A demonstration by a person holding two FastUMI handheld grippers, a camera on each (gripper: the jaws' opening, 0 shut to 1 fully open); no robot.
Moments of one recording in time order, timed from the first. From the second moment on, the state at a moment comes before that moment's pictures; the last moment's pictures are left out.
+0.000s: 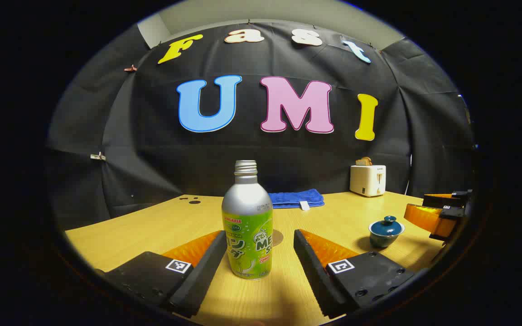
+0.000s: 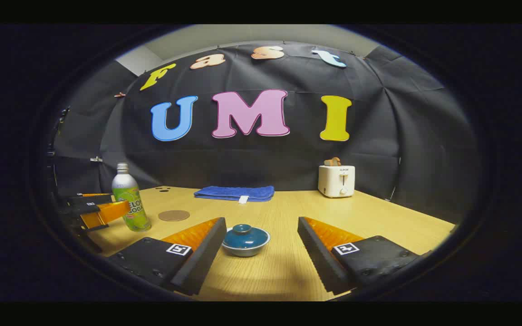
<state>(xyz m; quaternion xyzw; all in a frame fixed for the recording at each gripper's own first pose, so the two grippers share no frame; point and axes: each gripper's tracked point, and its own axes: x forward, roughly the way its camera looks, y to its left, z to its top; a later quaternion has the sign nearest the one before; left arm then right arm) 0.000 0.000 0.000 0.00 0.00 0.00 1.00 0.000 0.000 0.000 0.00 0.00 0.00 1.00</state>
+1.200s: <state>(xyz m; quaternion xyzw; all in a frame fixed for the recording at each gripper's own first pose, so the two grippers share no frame) 0.002 0.000 -0.001 0.00 0.00 0.00 1.00 0.001 0.006 -0.002 0.00 0.00 0.01 1.00</state>
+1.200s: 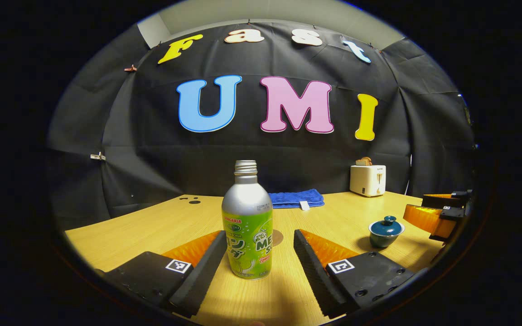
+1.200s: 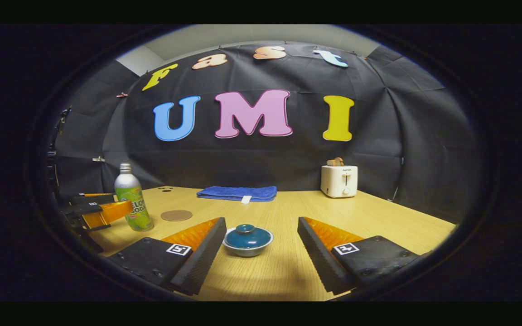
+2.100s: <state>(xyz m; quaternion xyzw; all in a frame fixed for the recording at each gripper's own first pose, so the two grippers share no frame) -0.003 0.001 0.000 0.00 0.00 0.00 1.00 0.064 0.033 -0.043 -0.07 0.13 0.03 0.99</state>
